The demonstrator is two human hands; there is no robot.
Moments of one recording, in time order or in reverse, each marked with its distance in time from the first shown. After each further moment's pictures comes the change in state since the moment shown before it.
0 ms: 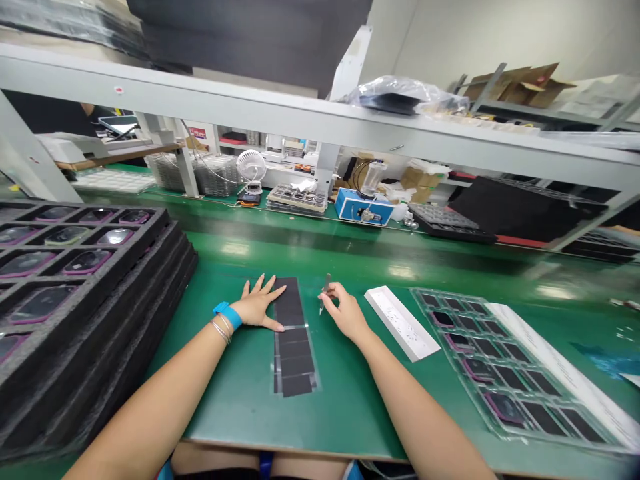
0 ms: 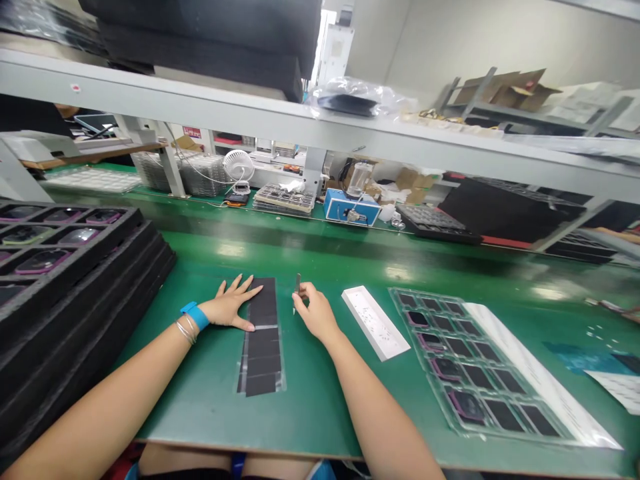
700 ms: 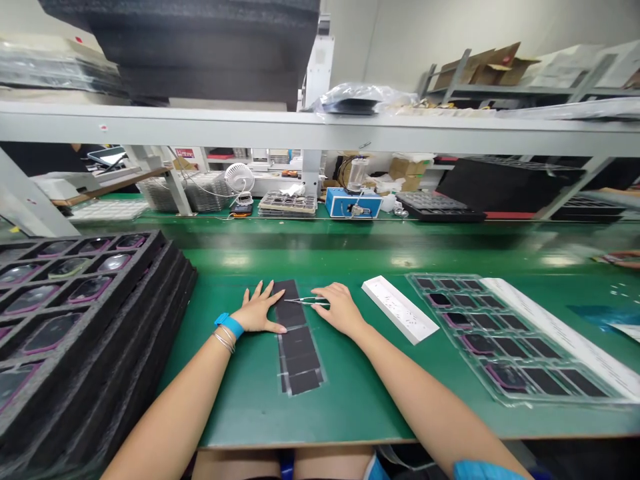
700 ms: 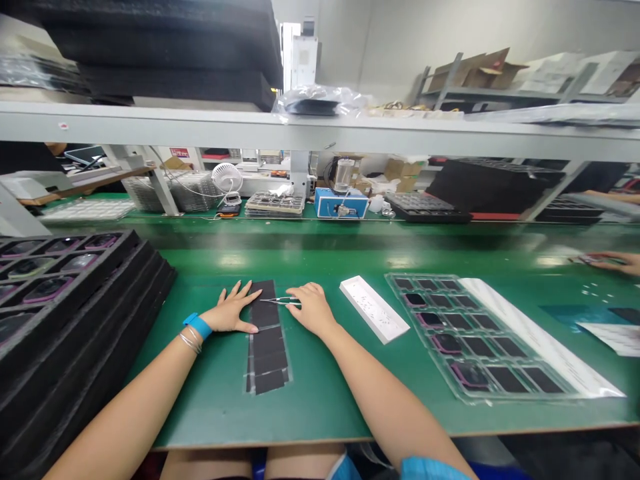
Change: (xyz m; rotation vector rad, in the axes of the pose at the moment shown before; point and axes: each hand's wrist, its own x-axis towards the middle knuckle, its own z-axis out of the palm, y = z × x) left_hand -0.002 0.003 -0.002 0.029 0.016 -0.005; right_hand -0.001 0.003 0.008 -0.310 0.048 -0.204
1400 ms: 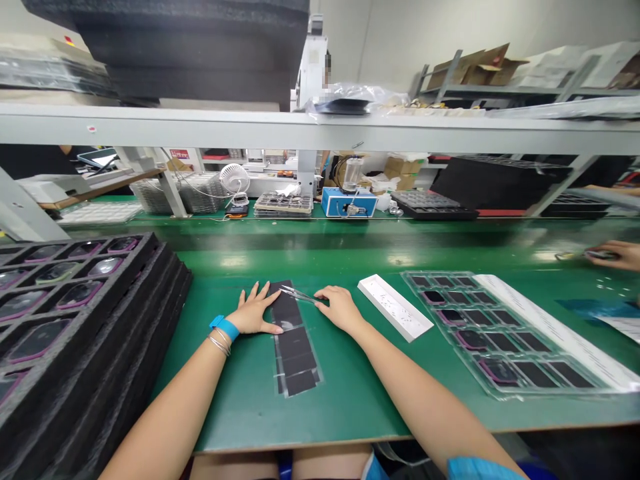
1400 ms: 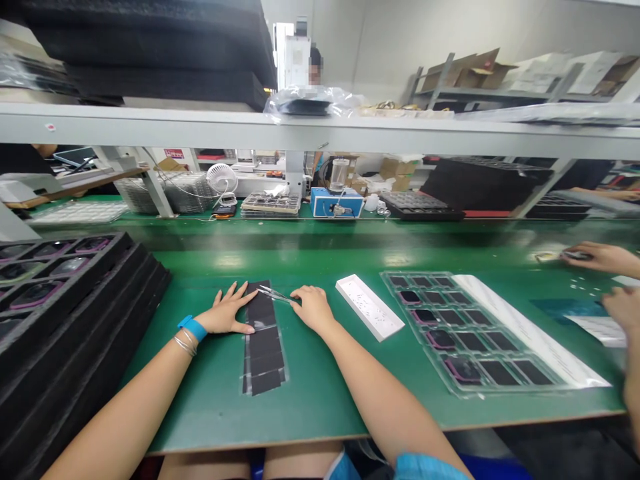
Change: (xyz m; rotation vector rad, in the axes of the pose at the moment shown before) left_hand 0.001 -0.001 0.002 0.006 0.005 -0.006; right_hand 0.000 0.014 0.005 -0.002 -0.058 0.185
